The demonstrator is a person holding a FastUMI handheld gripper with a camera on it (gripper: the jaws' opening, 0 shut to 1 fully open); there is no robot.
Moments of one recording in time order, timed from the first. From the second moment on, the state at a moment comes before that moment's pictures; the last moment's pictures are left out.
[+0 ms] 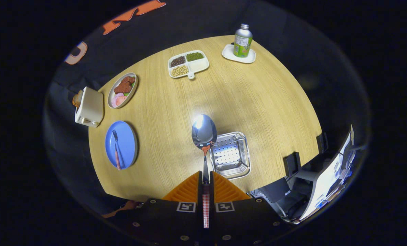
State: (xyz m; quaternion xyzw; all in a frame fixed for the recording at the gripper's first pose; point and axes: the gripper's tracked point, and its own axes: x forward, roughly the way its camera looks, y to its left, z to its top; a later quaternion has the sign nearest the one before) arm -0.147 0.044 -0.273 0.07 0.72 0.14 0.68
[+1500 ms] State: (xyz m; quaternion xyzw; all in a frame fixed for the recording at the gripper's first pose) arm -0.140 0.024 -0.300 0.08 0.81 0.18 0.55
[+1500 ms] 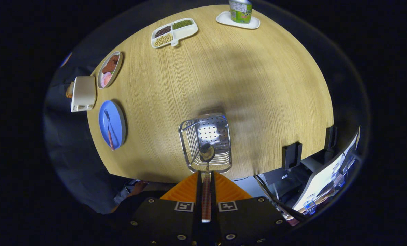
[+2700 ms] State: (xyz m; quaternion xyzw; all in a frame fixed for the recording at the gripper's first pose) arm 0.001 0.159 -0.141 0.18 0.31 0.25 0.90
